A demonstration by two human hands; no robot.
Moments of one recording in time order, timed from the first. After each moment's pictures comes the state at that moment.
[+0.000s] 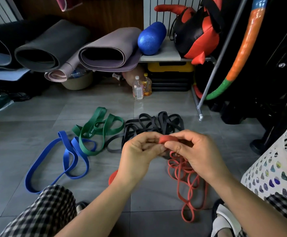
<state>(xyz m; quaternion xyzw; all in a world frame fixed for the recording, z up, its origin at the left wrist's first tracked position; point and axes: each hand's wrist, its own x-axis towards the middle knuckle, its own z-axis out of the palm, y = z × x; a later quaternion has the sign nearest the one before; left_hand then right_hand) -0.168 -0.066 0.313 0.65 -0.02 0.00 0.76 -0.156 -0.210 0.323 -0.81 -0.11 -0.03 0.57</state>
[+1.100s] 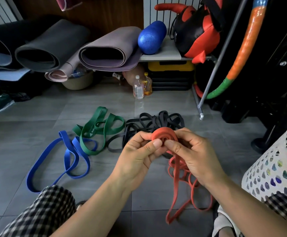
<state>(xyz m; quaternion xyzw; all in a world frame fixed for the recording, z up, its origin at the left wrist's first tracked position) -0.169 -0.059 0.316 0.43 0.03 -0.12 0.89 -0.155 -0.204 0.308 -0.74 -0.12 -0.01 0.66</state>
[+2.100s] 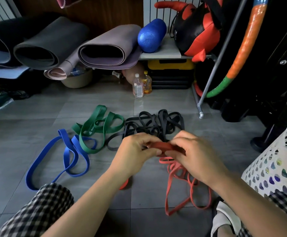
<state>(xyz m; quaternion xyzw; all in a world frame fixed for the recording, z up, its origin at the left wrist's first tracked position) -0.156 -0.043 0.308 0.83 -0.09 -0.02 0.54 -0.153 -0.216 0.308 -0.93 -0.22 -0.08 0.29</state>
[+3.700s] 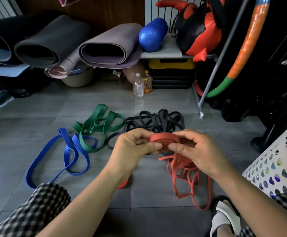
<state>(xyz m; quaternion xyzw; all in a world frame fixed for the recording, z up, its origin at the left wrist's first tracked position) -0.161 -0.045 0.313 0.67 -0.01 -0.04 0.74 -0.154 -0.218 0.316 -0.78 -0.11 0.06 0.61</state>
